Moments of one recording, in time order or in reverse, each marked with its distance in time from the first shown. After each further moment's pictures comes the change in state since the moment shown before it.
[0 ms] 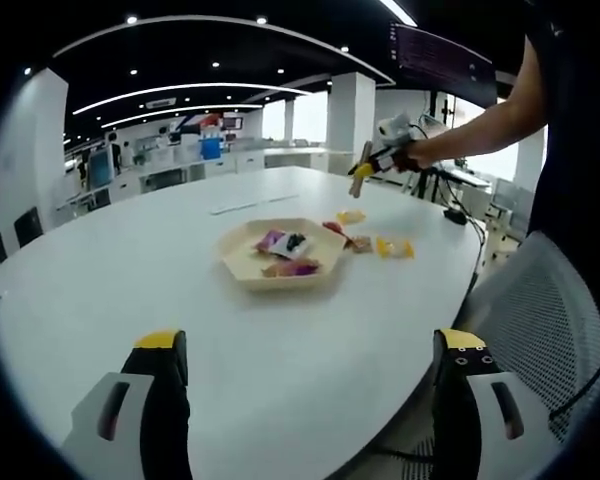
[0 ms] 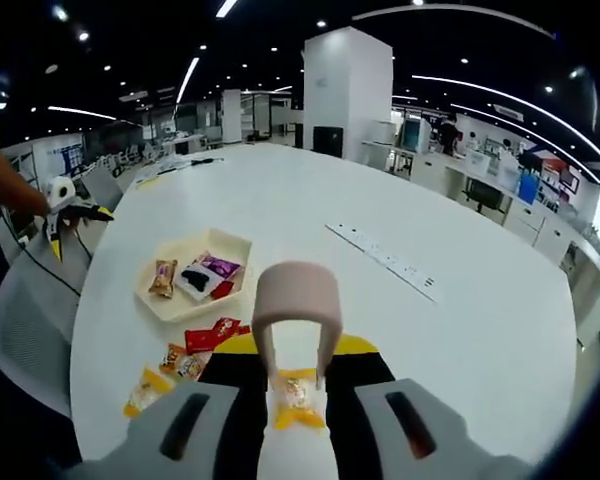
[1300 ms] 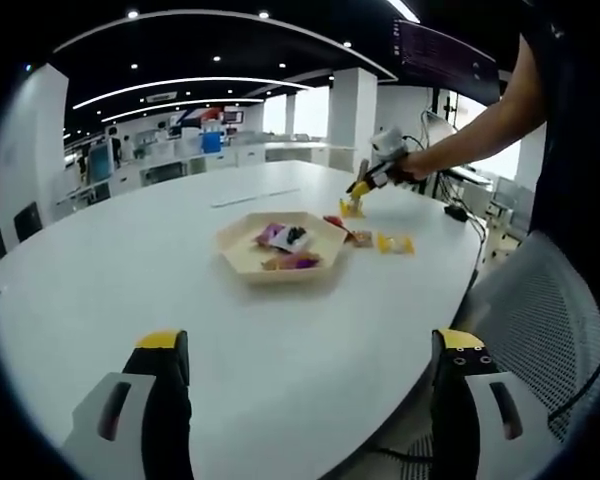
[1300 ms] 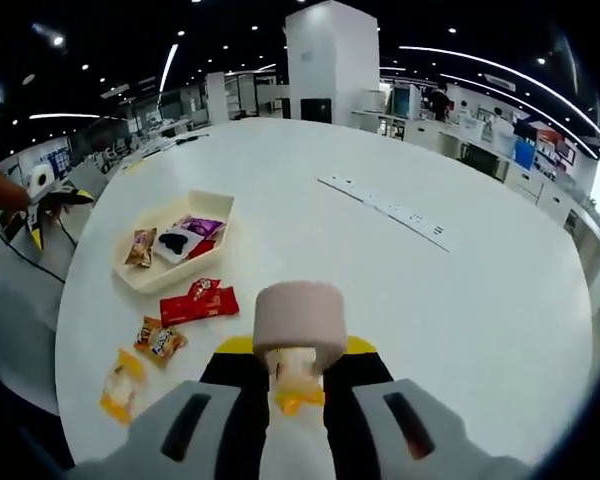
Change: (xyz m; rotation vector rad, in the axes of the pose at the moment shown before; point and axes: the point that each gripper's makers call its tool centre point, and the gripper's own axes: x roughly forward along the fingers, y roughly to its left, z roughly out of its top) left arm 0.001 0.001 -0.006 -0.014 0.025 -0.001; right arm 0.031 0.003 -0.048 0.057 0.135 -0.010
